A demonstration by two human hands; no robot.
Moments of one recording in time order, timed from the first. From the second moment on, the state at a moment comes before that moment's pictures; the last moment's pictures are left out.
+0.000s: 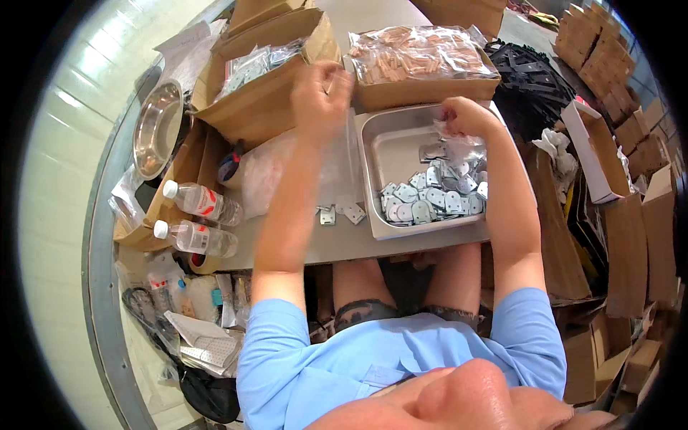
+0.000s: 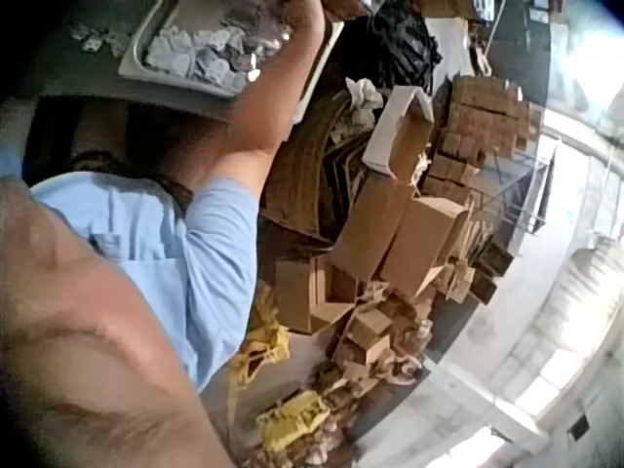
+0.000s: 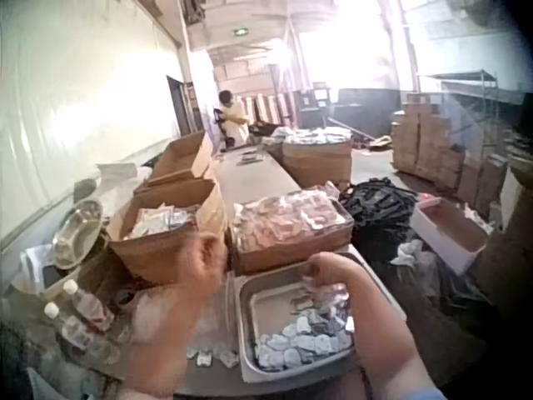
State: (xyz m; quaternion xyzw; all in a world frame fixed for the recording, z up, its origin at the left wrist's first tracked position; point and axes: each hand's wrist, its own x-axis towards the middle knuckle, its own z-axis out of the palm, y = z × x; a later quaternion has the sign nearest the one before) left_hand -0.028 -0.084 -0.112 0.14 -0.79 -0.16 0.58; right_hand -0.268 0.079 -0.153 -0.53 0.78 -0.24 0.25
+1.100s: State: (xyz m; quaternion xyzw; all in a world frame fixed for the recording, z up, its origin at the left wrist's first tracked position) left_hand -0.050 -0.027 -0.194 0.13 -0.56 -0.73 0.36; right_hand -0.178 0.066 -0.133 -0.61 0.57 -0.49 0.26
